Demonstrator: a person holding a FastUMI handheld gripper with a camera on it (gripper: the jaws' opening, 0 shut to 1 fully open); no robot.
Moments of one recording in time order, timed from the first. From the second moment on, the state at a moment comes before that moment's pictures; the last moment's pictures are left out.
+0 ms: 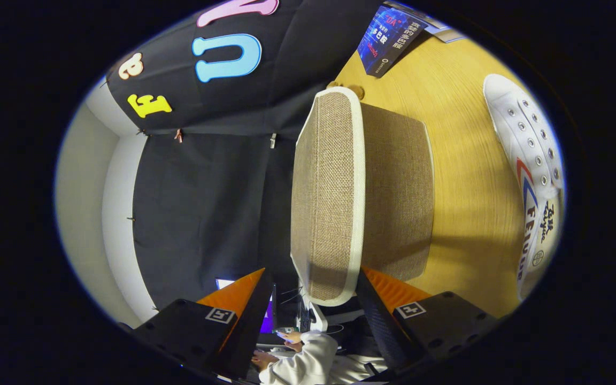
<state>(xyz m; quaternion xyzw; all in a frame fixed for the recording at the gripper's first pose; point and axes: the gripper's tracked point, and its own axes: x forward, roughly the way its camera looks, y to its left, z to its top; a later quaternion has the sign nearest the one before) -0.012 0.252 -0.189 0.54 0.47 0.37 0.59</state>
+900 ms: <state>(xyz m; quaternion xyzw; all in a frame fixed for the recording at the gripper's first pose) -0.004 0.282 -0.163 0.52 0.50 0.34 0.61</state>
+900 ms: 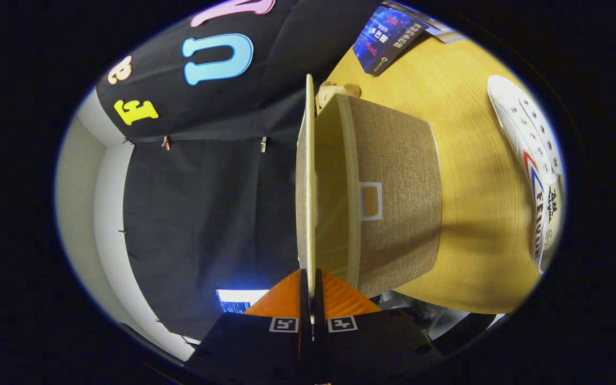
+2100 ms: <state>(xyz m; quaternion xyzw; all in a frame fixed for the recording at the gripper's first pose) 0.051 0.552 -0.036 0.38 0.50 0.43 0.65</state>
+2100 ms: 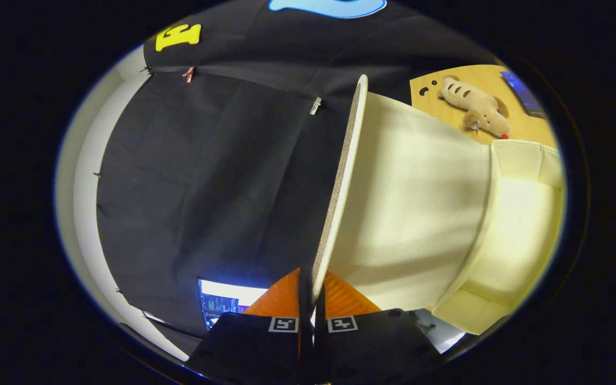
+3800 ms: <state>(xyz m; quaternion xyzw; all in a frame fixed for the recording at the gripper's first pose) 0.055 0.091 -0.231 0.08 0.42 0.08 0.90</state>
